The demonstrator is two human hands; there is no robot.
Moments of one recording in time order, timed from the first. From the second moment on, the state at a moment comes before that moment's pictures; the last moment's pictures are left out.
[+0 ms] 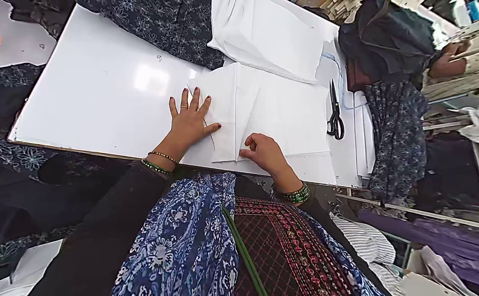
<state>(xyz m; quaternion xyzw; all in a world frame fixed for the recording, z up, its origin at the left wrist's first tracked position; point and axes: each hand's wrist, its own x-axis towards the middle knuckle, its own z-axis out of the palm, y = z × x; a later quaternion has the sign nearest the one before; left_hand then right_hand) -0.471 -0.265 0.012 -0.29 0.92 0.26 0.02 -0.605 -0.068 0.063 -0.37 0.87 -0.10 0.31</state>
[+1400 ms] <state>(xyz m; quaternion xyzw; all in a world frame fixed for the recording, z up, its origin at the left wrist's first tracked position) -0.505 -0.272 0.015 -0.16 0.93 0.33 -0.03 -0.531 -0.054 -0.001 -0.63 0.72 -0.30 -0.01</state>
